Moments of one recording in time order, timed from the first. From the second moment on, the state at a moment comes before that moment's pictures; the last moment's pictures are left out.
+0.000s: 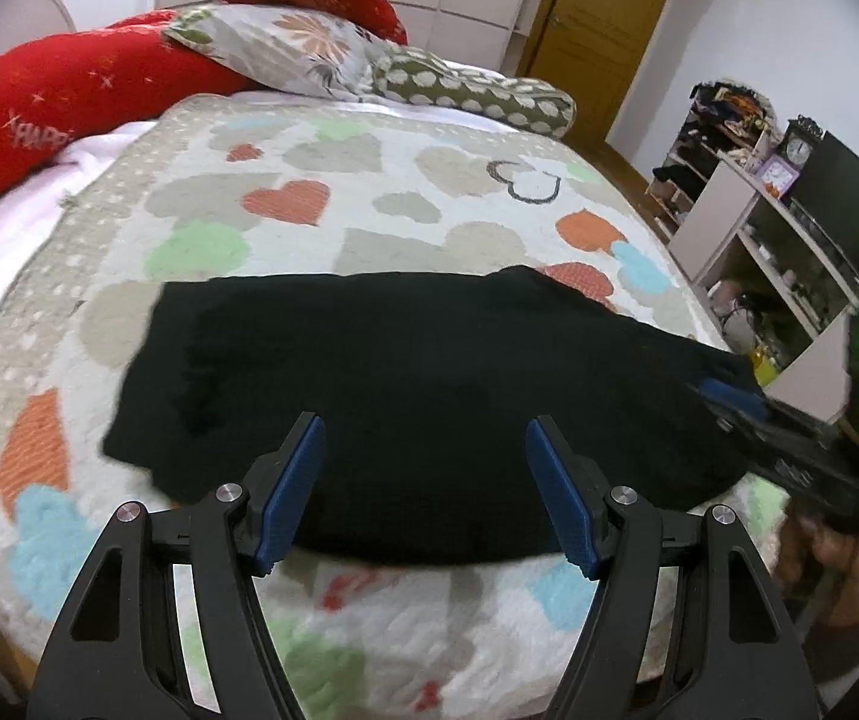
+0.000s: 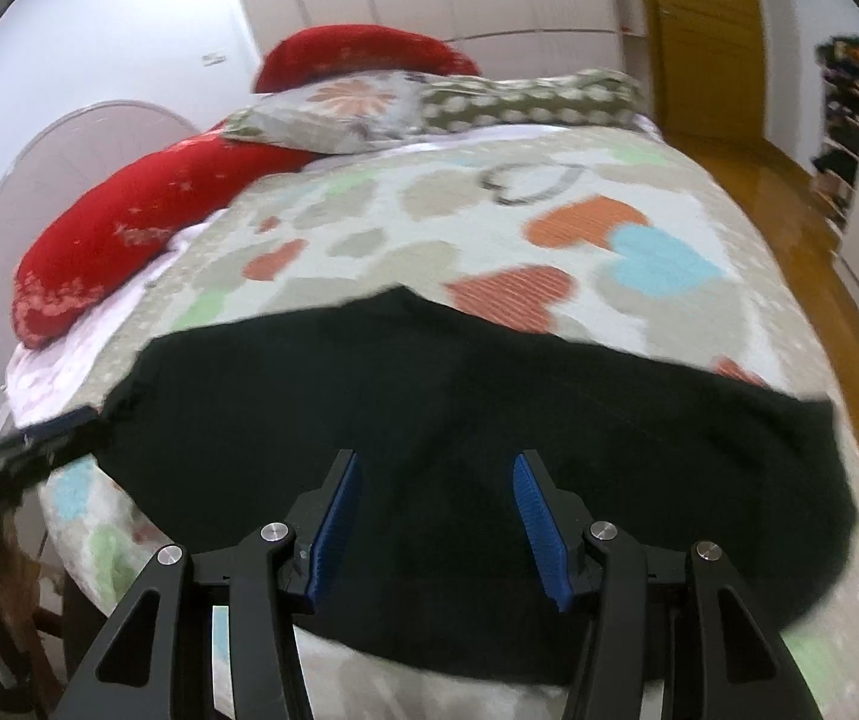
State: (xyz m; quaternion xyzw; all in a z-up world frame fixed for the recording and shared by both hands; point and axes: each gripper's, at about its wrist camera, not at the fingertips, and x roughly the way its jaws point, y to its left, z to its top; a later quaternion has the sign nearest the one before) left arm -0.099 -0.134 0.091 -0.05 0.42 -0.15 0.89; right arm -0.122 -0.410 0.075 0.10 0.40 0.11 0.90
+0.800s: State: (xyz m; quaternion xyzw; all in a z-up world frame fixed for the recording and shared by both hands) left arm -0.034 -0.245 0.051 0.03 0.46 -0.22 0.86; right arm -0.166 -0.522 0.048 0.16 0.42 0.00 0.90
